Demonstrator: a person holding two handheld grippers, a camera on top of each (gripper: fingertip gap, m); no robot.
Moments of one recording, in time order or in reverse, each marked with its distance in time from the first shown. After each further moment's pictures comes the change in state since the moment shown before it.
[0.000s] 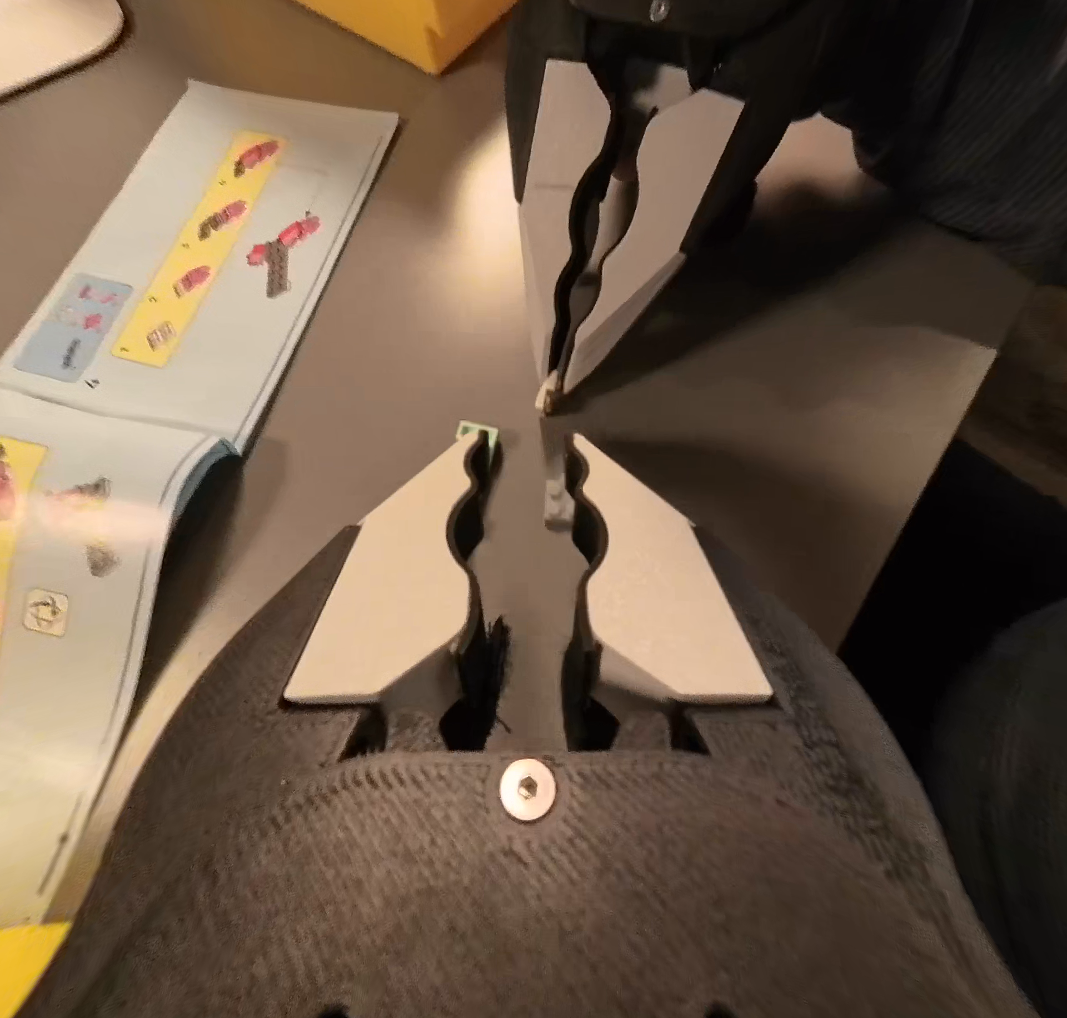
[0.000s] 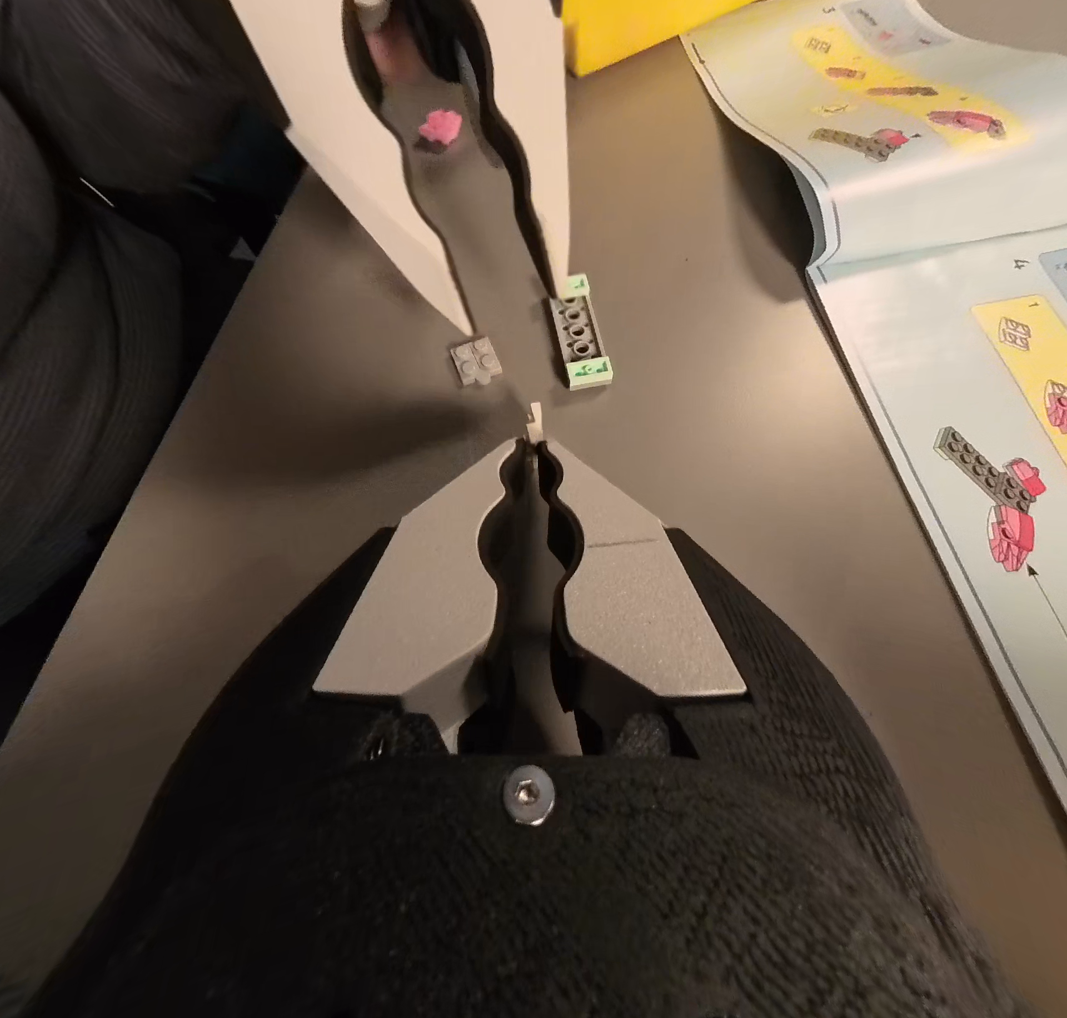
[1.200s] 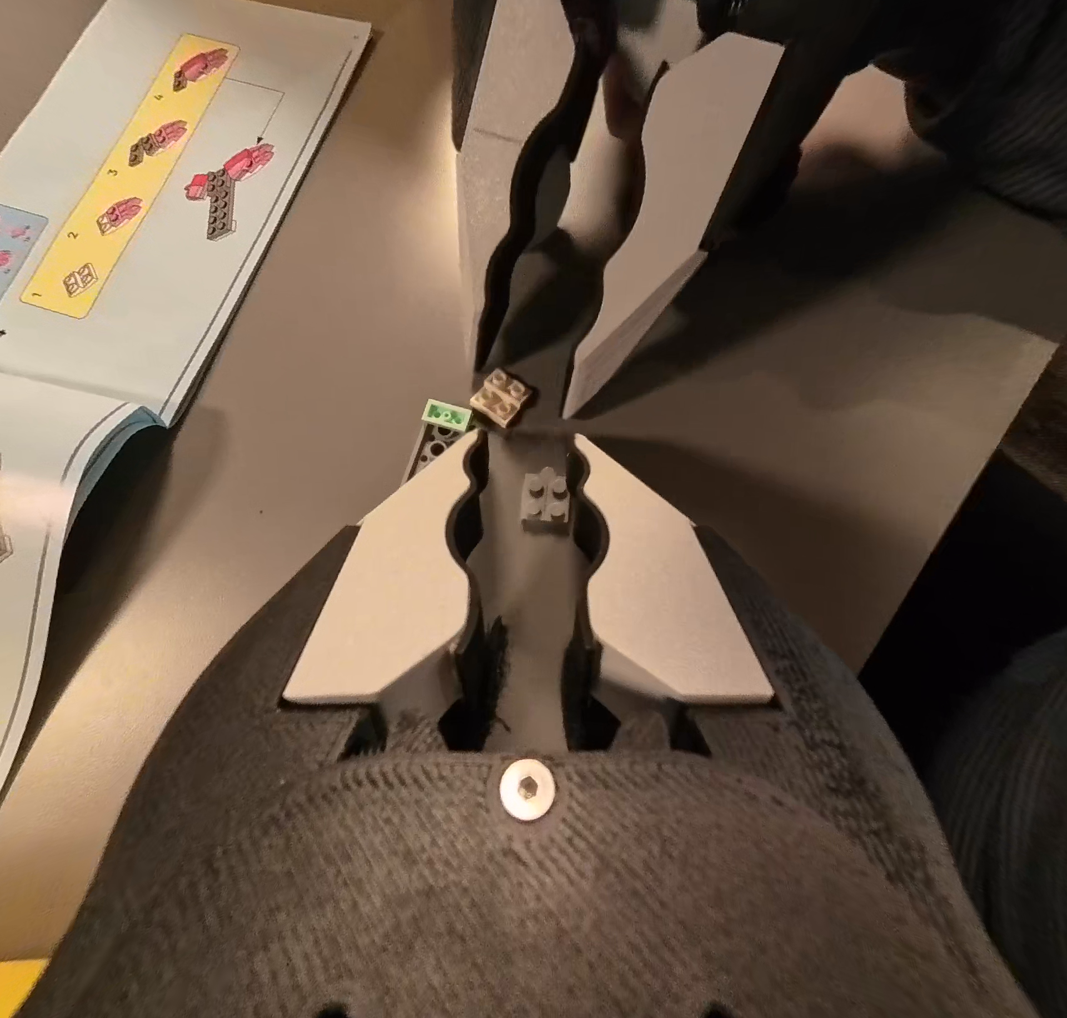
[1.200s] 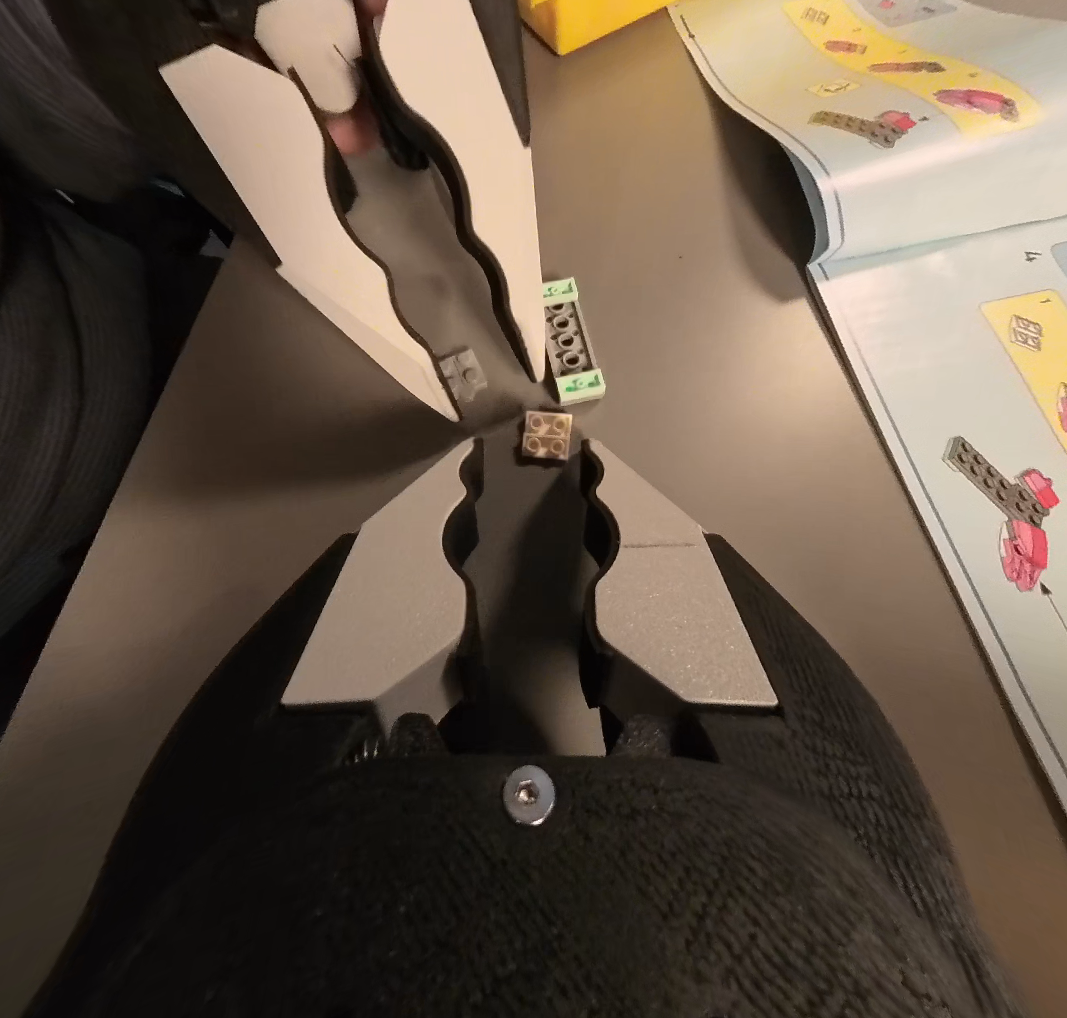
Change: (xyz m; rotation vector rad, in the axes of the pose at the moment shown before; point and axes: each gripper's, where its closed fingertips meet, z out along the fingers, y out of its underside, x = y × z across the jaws) left arm 0.007 0.017 0.021 -0.053 -0.018 -0.039; right arm 0.004 -0.001 0.012 -0.038 0.029 0.017
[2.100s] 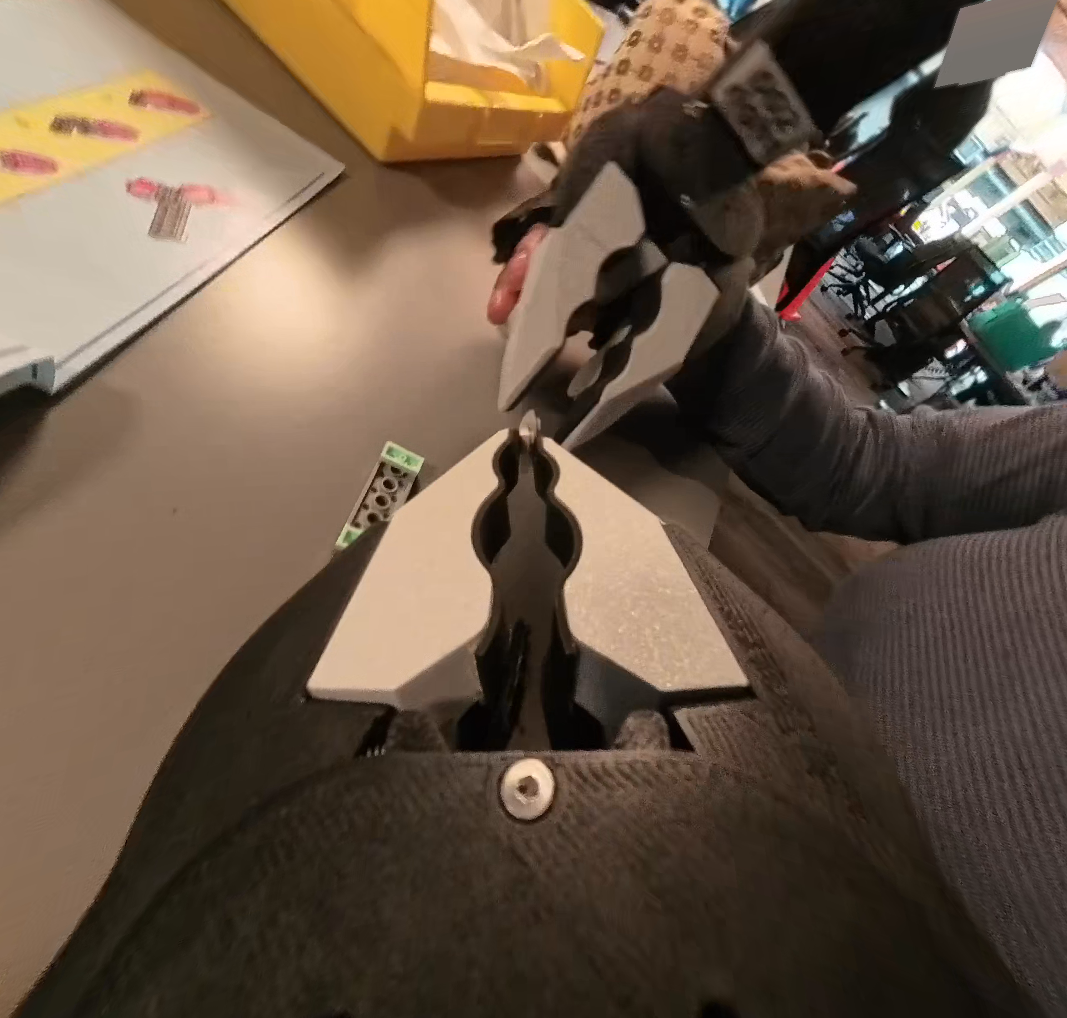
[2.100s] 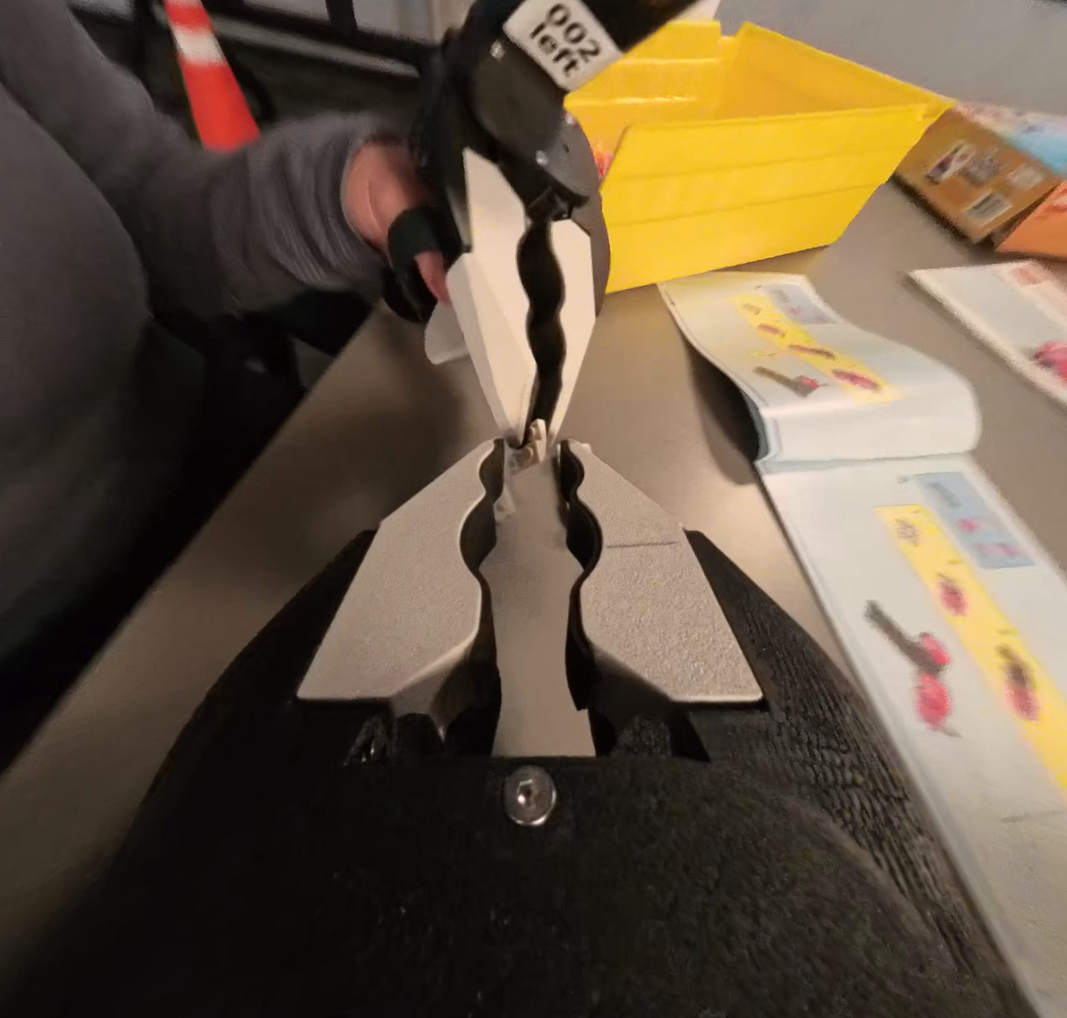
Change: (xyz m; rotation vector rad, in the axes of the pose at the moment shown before) left arm 0.001 -0.033 -0.037 0.324 0.409 -0.414; right arm -0.017 -0.054 -0.021 0.309 0.010 -0.171
